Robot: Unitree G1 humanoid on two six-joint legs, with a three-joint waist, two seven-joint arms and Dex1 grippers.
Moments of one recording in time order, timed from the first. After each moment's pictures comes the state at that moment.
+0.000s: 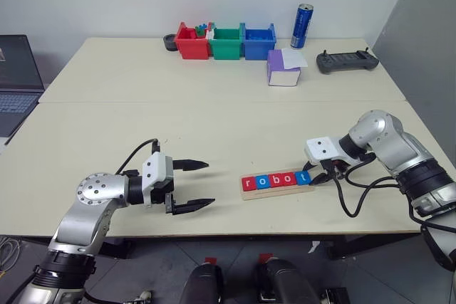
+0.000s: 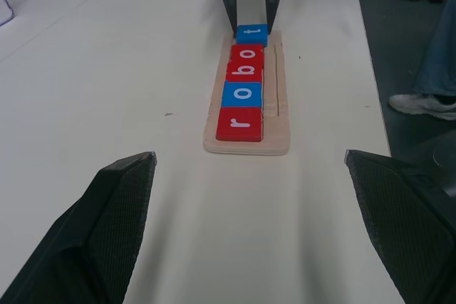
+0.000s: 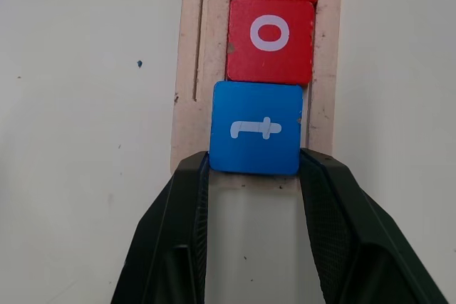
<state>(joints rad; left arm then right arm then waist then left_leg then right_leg) -0.16 0.72 0.00 -0.09 -0.41 0.08 -1.23 -0.85 -0.78 0.51 0.40 -0.11 0.03 1.55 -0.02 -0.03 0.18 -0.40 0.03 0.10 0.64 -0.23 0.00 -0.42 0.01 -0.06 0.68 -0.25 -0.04</state>
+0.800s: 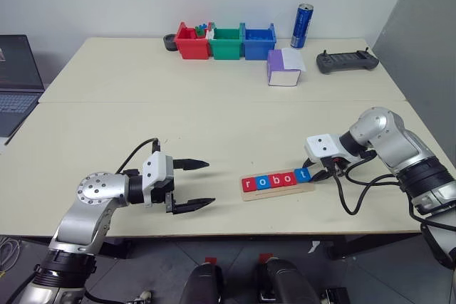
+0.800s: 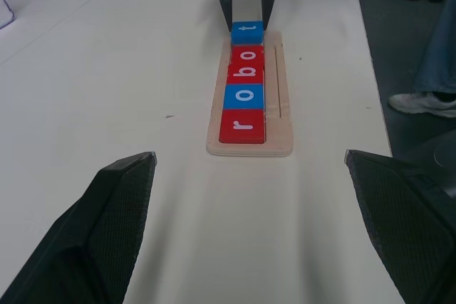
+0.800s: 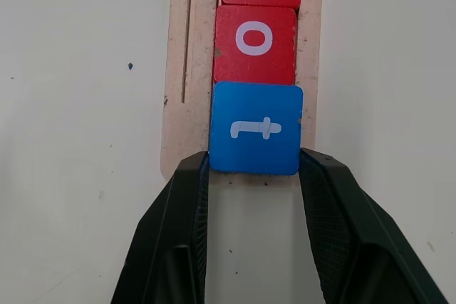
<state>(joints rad) -0.17 0.72 0.00 -0.09 -0.41 0.08 -1.24 -0.86 -0.78 0.50 0.40 -0.11 0.02 1.55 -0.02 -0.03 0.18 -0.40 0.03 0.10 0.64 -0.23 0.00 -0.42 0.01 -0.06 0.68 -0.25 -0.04</state>
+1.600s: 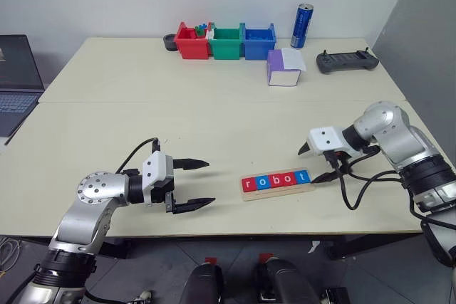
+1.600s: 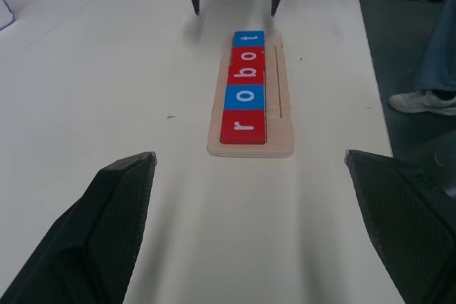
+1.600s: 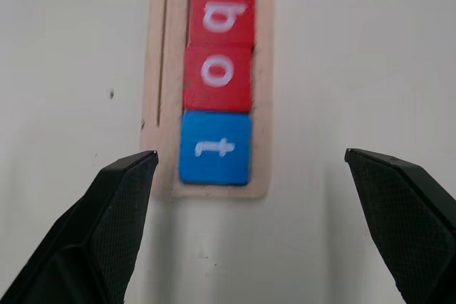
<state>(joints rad) -0.17 0.72 0.00 -0.08 -0.41 0.08 -1.24 -0.86 -0.78 0.39 0.35 -0.02 0.08 1.55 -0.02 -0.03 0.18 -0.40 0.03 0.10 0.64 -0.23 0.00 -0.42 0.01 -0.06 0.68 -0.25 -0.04</state>
